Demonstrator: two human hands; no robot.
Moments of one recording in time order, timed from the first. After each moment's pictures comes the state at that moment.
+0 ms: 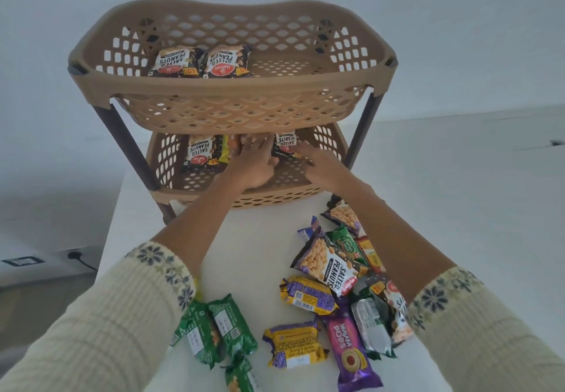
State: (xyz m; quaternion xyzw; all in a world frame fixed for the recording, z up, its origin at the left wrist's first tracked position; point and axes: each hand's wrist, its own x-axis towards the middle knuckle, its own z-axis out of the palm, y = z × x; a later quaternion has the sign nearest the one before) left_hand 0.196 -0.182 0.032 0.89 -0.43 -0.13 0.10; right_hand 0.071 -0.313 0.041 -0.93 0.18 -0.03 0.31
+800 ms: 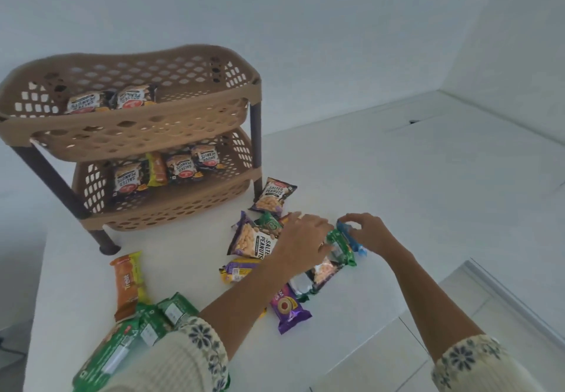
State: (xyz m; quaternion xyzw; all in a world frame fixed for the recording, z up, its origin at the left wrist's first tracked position) left_hand -0.086 -0.199 0.010 0.68 -0.72 -0.01 0.14; right_hand -0.240 -0.326 0.014 -0.84 0.46 -0.04 0.30
